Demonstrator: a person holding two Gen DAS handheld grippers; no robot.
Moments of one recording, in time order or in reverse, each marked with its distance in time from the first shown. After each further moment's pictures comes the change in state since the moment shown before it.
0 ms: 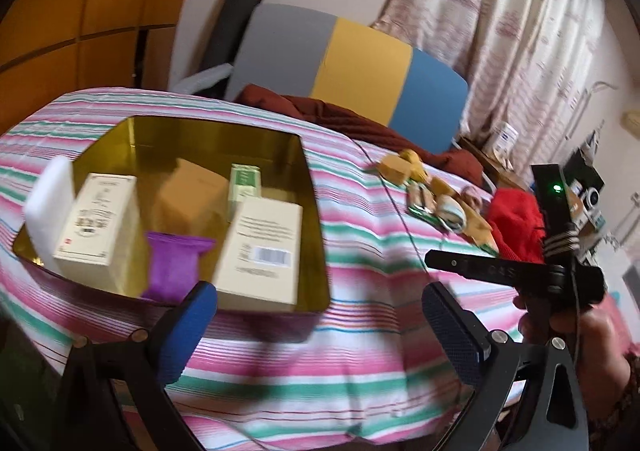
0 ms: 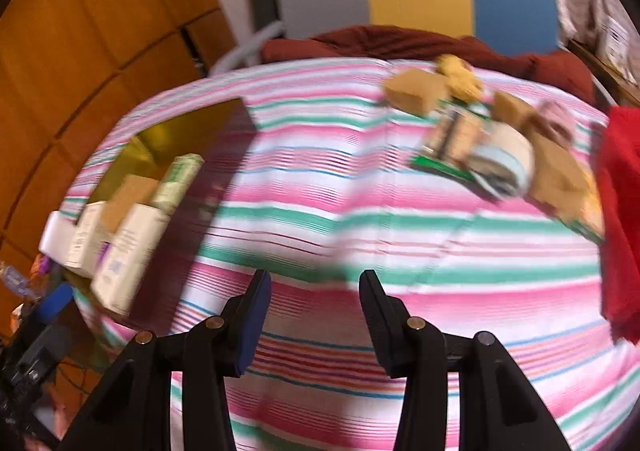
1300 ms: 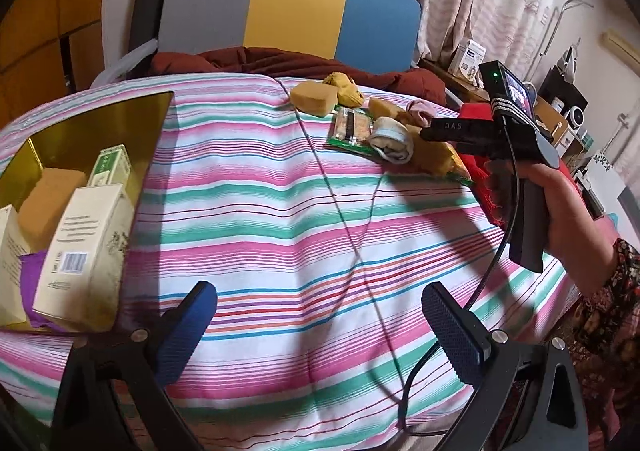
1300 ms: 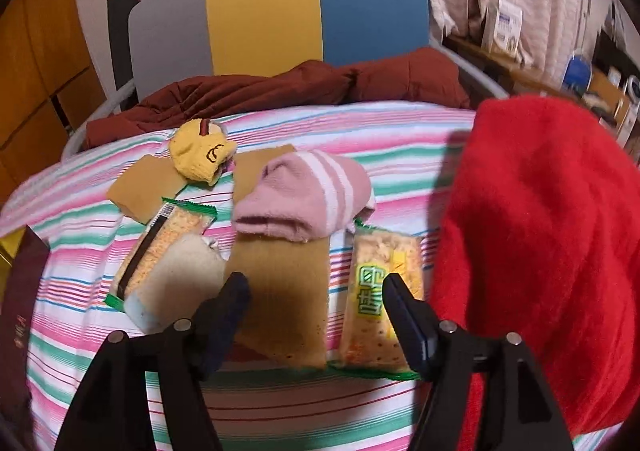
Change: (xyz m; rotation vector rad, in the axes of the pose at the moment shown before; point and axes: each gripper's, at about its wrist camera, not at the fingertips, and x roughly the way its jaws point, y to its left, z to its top) left arm 0.077 -0.101 -0.005 0.184 0.212 -0.040; right arm 0.013 -0.193 0.069 0.206 -0.143 -0.298
